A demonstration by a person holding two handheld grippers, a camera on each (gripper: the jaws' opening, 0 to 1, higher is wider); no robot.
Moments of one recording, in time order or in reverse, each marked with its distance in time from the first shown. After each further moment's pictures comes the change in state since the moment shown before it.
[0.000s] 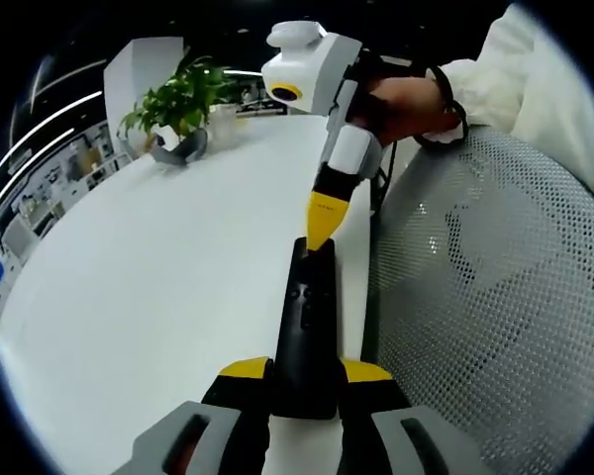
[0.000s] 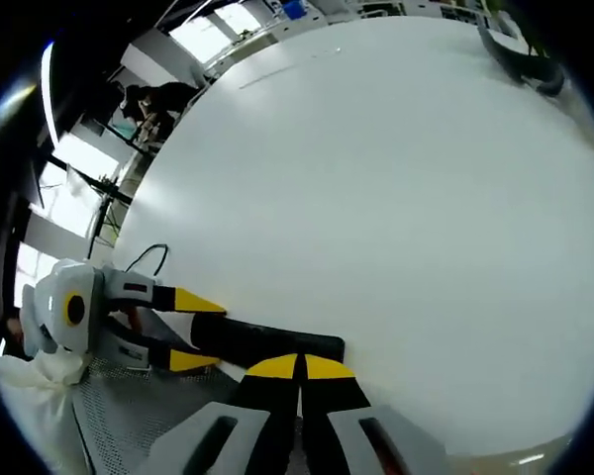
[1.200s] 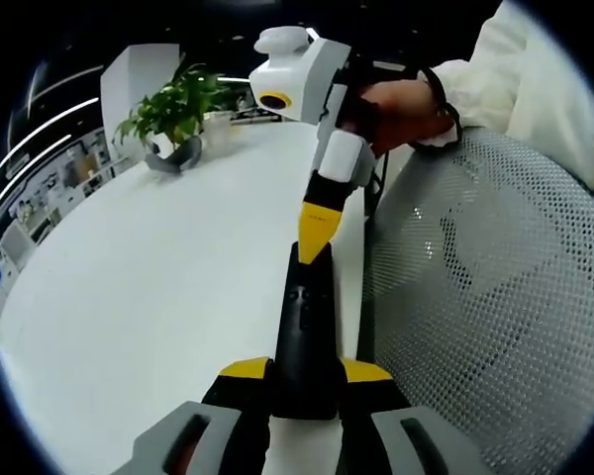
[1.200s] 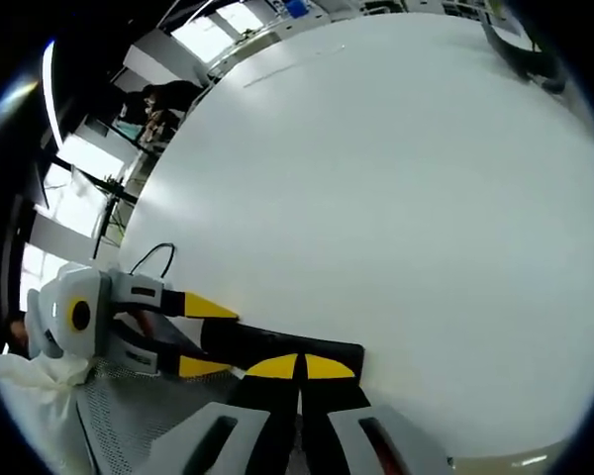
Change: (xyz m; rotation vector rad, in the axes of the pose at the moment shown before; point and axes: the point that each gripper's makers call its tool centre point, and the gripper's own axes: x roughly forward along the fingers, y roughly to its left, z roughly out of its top) left arm 0.004 -0.004 0.004 0.014 -0.026 -0.016; right arm 0.005 0.007 -0.001 -0.002 0.006 0.032
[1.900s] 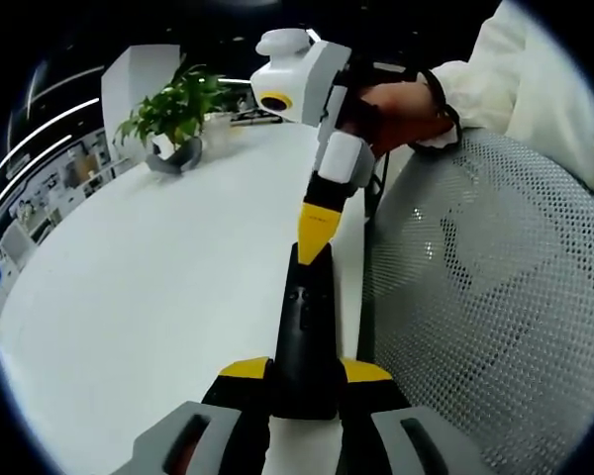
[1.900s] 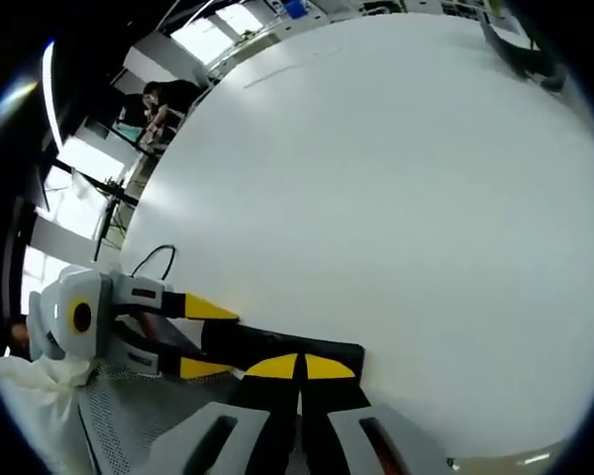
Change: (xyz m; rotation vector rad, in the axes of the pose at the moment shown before) left arm 0.000 0.000 0.000 0.001 -0.006 0.000; right arm 0.000 0.000 0.002 0.014 -0.002 0.008
